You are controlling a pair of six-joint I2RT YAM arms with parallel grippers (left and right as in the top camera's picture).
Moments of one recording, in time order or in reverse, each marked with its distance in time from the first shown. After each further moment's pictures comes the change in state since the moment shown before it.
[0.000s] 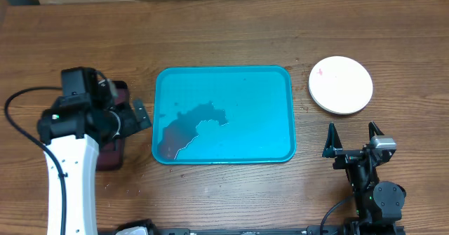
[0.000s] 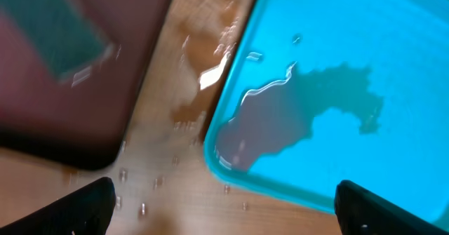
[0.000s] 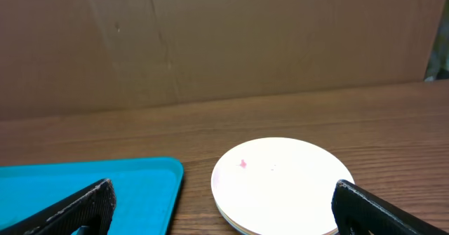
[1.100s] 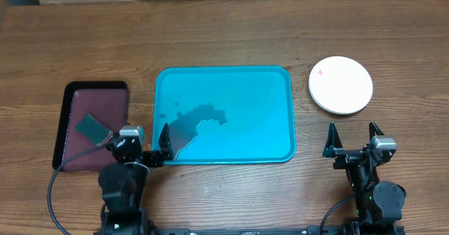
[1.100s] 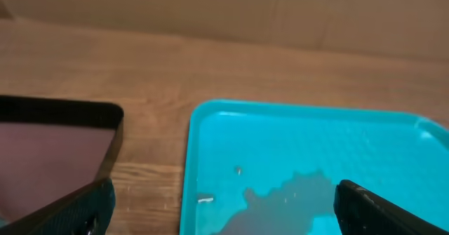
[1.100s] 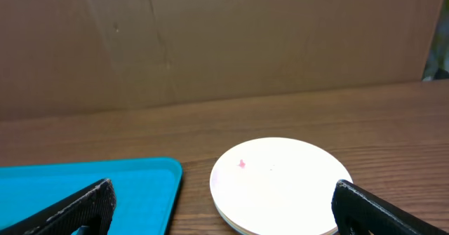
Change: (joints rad) left arm -0.079 -0.838 -1.096 1.251 0.061 0.137; right arm 0.000 0.000 0.000 0.000 0.003 -0.001
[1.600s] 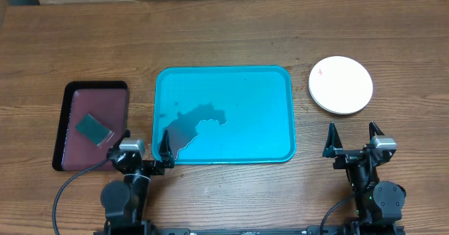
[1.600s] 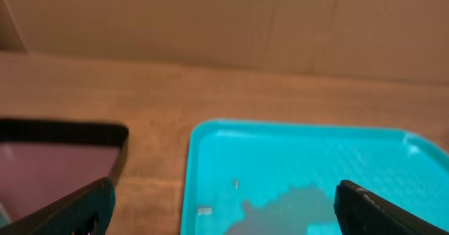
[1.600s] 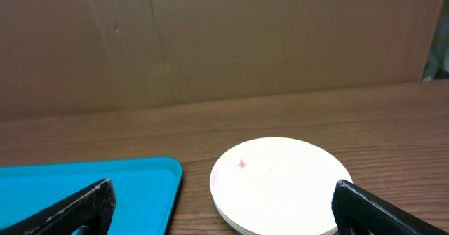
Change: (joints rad) left arm 0.000 -0.342 -0.077 -0.159 -0.005 -0.005; right arm 0.000 0.000 0.000 0.000 0.000 0.000
